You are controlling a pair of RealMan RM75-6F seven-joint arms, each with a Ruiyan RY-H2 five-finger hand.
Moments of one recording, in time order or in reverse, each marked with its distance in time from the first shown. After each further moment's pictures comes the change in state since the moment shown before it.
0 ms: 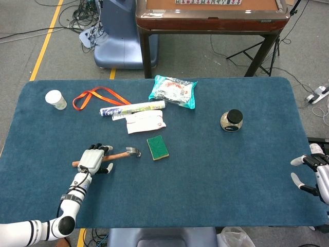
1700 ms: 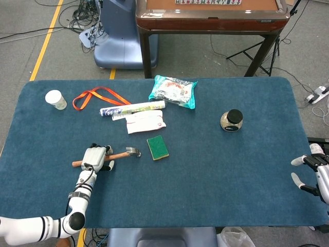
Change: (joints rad) left arm -0.054 -0.077 -0.031 0.032 -0.137 0.081 0.084; right arm 0.000 0.002 0.000 0.003 0.002 -0.002 0.009
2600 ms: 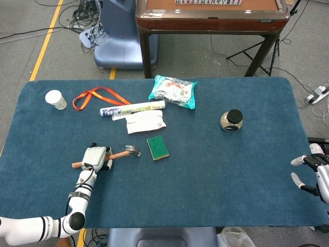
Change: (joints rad) left arm 0.003 -0.004 0.004 0.011 0.017 -0.004 -0.007; right arm 0.000 0.000 0.001 0.000 0.001 -0.001 0.000
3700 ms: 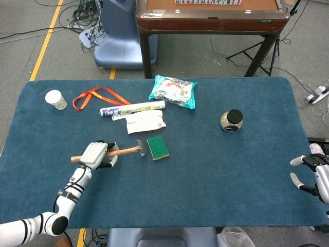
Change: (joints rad) left arm 0.082 0.118 0.012 0.034 0.480 -0.135 -0.482; right arm 0.003 -0.001 -0.001 -0.005 0.001 -0.007 -0.011
